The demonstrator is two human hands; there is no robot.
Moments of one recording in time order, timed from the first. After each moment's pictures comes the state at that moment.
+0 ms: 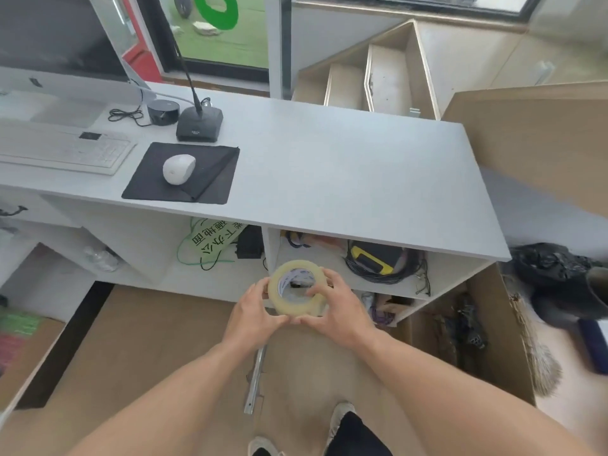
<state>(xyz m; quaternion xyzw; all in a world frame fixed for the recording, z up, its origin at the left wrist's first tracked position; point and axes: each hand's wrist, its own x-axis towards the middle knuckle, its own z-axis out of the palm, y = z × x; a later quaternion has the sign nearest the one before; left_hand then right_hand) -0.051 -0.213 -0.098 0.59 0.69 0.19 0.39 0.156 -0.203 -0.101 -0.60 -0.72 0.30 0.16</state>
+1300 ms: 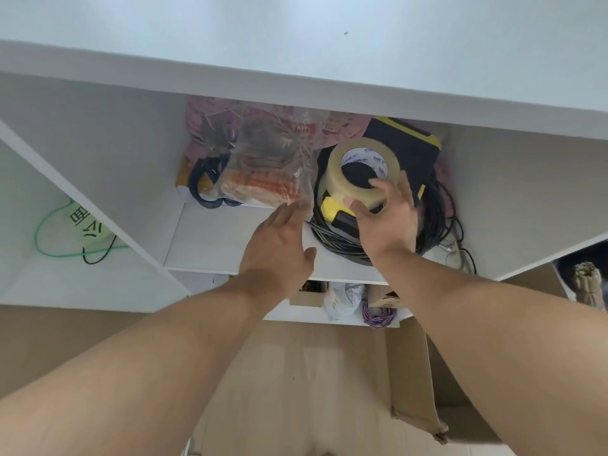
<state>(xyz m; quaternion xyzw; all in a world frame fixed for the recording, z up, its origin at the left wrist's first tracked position) 0.138 -0.025 -0.349 0.78 0.58 0.12 0.22 0.318 -0.004 -0.356 -0.78 -0.50 0.17 0.33</state>
